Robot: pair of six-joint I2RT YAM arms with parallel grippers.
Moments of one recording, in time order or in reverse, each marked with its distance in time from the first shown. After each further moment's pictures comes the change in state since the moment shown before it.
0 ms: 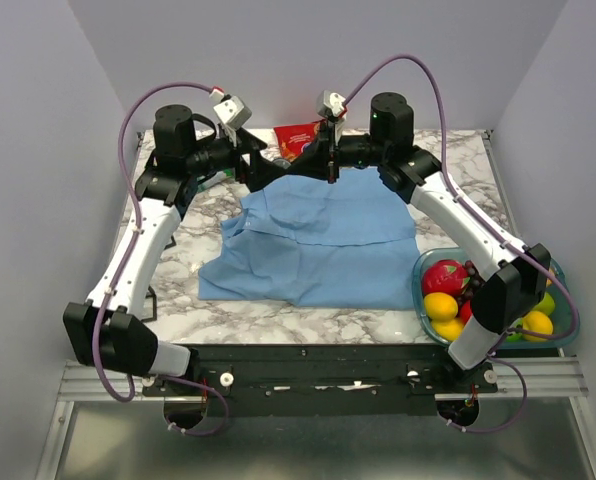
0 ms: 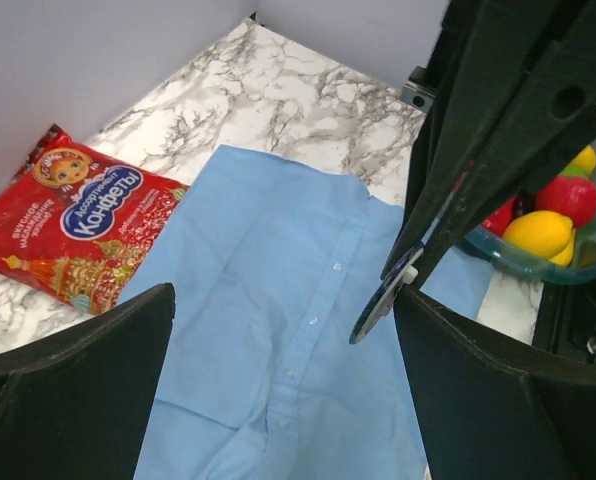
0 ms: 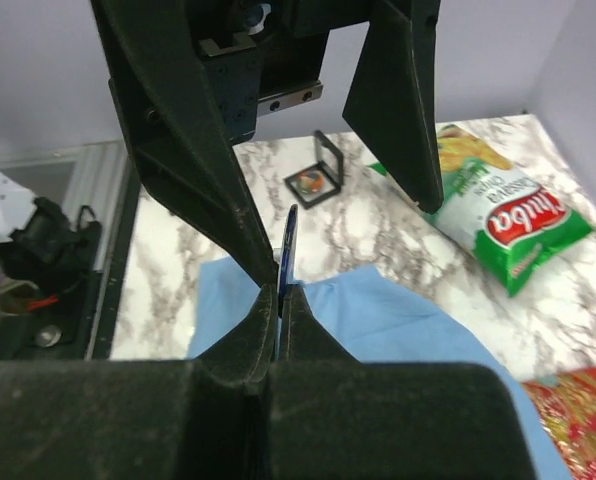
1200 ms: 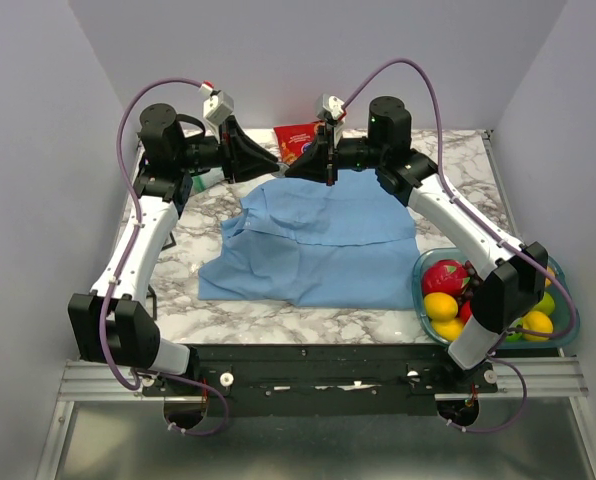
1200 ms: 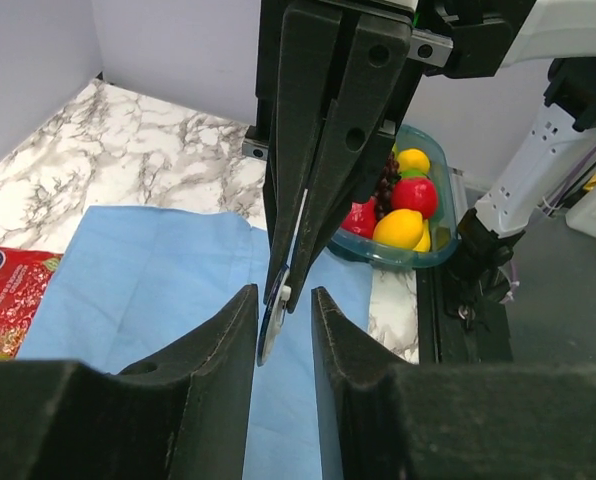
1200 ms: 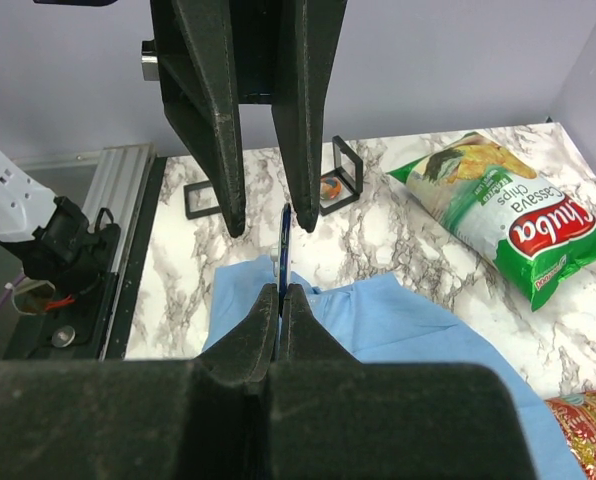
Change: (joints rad) left arm 0.076 -0.006 -0.069 0.351 0.393 -0.289; right arm 0.005 0.001 -0.041 0.070 -0.066 0.044
